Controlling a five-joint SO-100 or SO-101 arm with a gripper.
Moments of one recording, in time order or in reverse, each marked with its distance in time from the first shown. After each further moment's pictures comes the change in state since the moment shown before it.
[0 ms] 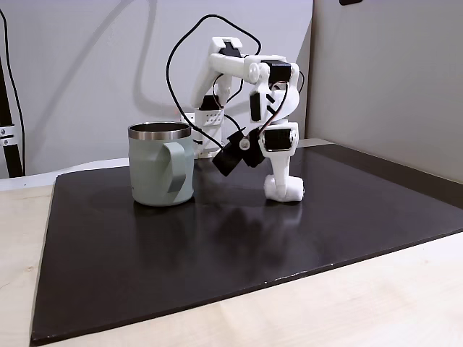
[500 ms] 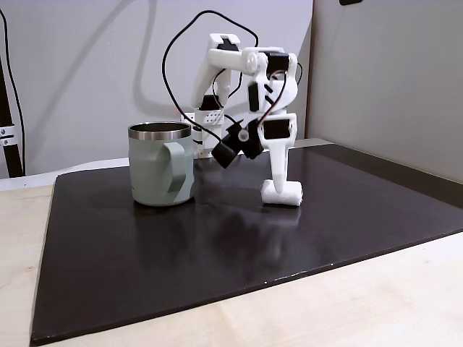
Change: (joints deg) arm 0.0 3.3 1.8 1.2 -1.9
